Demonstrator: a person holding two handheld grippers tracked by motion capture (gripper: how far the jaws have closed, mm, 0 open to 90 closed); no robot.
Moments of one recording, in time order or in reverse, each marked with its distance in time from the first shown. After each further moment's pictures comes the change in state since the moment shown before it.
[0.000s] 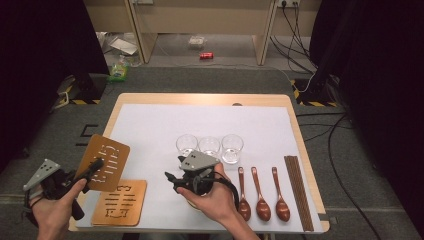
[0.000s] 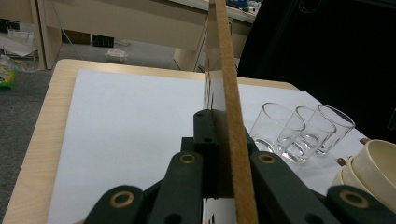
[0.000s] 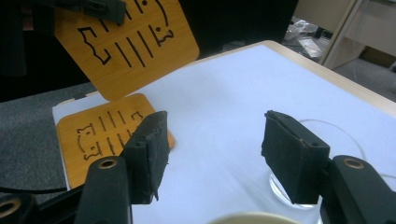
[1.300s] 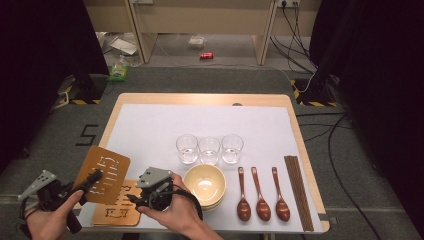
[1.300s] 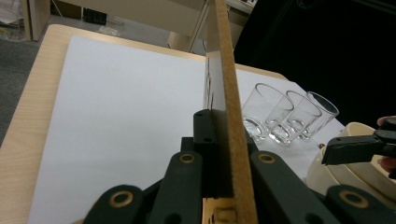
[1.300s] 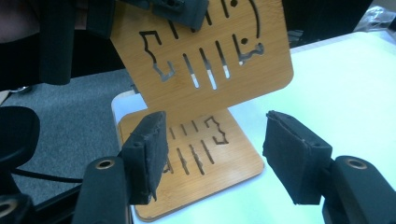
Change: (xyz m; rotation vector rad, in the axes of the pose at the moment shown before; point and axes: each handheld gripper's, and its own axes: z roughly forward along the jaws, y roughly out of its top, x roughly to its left) left arm 0.003 -0.021 -0.019 0.041 -0.023 -0.086; right arm 0.069 0.006 0.071 0.064 0.181 -0.051
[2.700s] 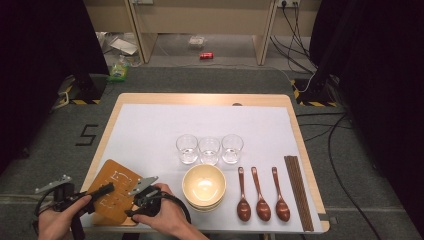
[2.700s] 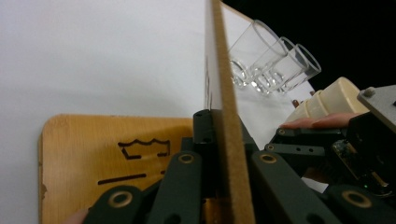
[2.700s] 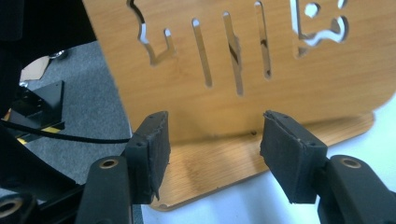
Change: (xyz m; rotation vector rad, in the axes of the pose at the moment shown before) left arm 0.021 -0.027 0.017 0.232 -0.117 -0.177; right arm 0.004 -0.046 0.074 0.195 0.153 0.096
